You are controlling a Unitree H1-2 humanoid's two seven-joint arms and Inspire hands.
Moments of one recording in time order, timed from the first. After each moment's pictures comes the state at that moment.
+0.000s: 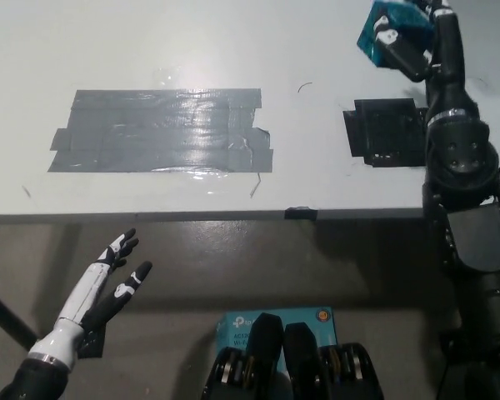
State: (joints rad) left_arm -0.18 0.33 -0.10 0.22 0.18 -0.16 -0.09; right_arm -0.86 -0.09 -0.03 0.36 -0.13 0.19 -0.21
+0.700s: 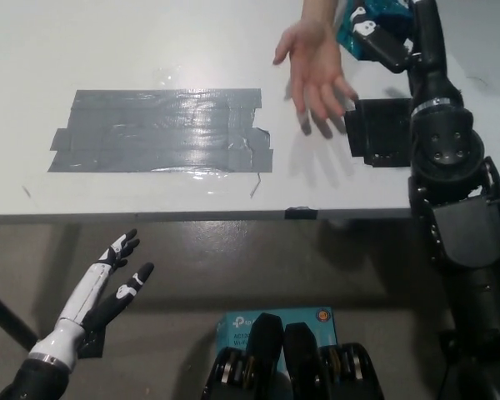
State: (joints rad) left_arm -0.18 0.33 -0.10 0.22 0.19 -0.16 -0.09; right_arm -0.89 -0.07 0.02 0.36 -0.16 0.24 -0.20
